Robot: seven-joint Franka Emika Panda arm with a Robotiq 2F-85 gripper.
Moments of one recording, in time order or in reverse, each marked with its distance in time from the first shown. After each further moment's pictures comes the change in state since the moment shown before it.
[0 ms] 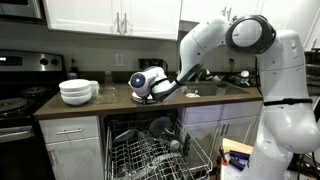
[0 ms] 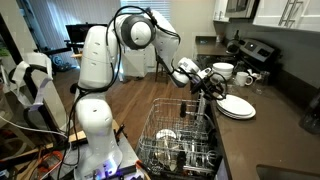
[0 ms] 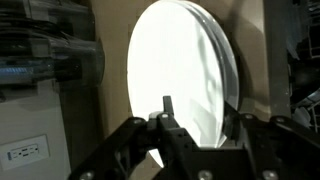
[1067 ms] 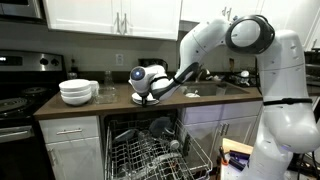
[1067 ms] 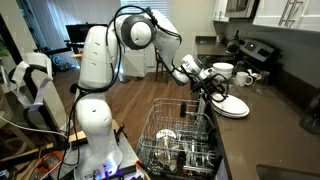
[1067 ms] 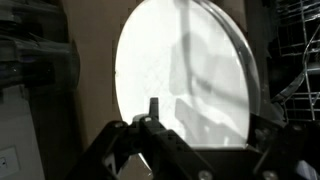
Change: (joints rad) arm -0.021 0.002 -0.002 0.019 0.172 0.056 -0.148
